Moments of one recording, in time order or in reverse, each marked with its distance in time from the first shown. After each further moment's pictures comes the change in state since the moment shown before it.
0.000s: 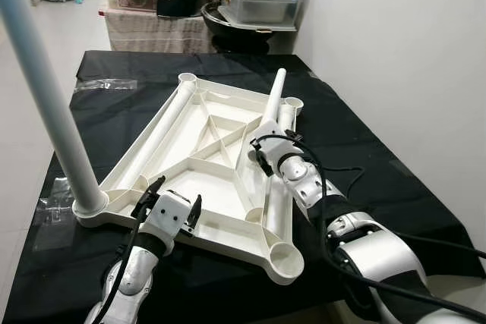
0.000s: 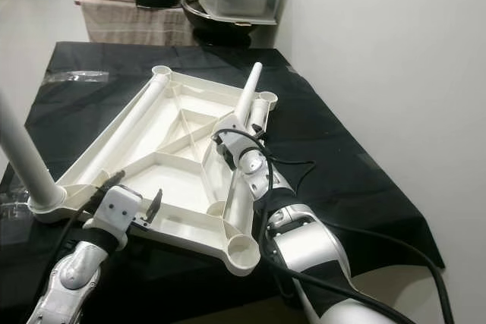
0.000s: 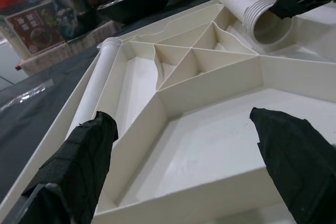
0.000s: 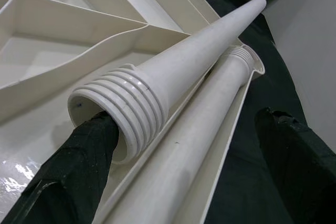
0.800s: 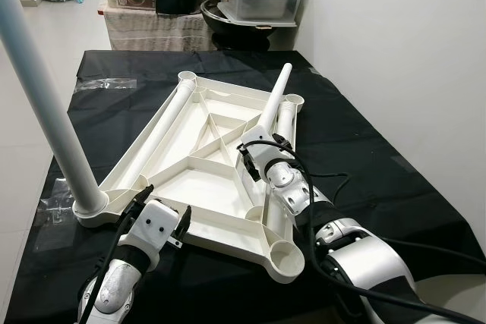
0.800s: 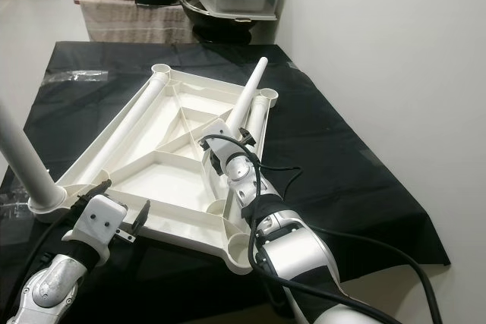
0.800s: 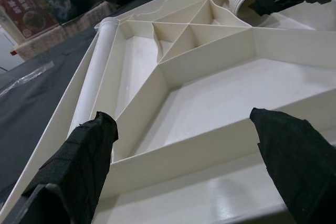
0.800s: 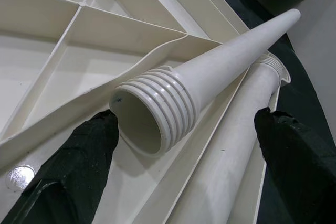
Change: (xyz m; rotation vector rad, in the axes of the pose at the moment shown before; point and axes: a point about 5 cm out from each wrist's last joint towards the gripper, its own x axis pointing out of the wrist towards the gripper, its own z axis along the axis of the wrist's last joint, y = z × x) left arm -0.028 0.009 0.004 0.013 0.078 -0.028; right arm -0.003 0.027 0.006 -0.018 -0.023 0.040
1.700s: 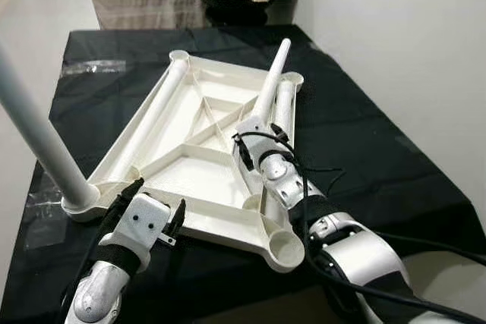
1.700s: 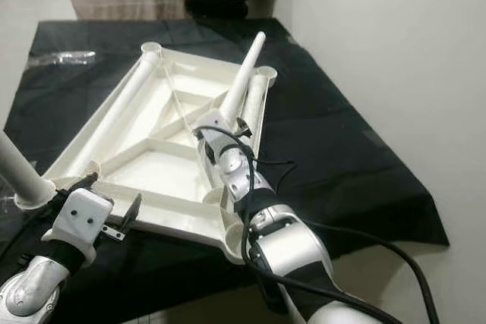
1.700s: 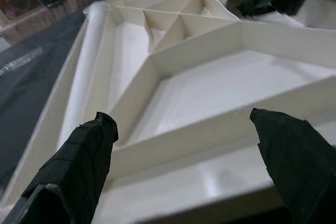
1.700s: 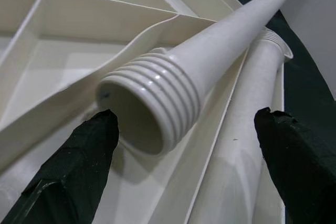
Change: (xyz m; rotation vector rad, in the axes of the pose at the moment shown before) left arm -0.024 0.010 0.027 -0.017 0.022 0.032; right arm 0.001 0.000 0.024 0.067 -0.055 -0.103
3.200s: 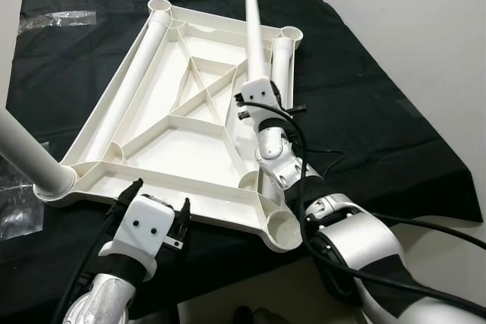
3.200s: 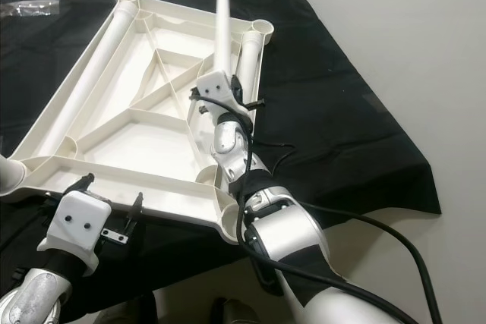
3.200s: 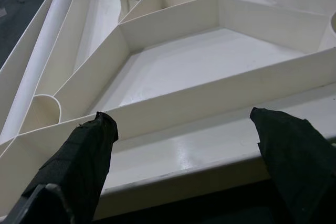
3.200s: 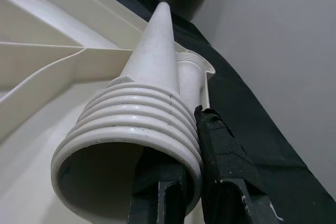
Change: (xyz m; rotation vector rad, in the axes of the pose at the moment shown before) left arm -0.014 -0.010 0.021 -0.055 0.000 0.053; right arm -0.002 -0.030 0.036 0.100 -0.267 -0.329
